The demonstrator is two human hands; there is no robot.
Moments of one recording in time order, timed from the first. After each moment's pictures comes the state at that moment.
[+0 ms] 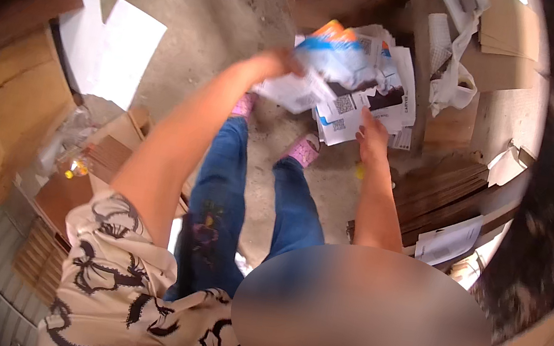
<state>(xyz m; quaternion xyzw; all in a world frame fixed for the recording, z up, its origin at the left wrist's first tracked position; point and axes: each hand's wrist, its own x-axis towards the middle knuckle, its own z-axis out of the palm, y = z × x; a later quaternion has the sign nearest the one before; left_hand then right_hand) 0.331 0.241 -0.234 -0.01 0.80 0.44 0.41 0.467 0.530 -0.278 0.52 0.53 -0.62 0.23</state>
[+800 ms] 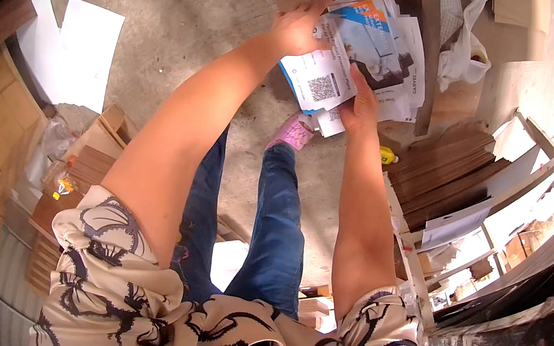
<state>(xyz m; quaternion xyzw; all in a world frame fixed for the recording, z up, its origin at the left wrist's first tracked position) 0.306 0.312 -0.331 0.10 0.89 0.31 0.32 0.419 0.477 -0.307 0.55 0.30 -0.77 0.10</state>
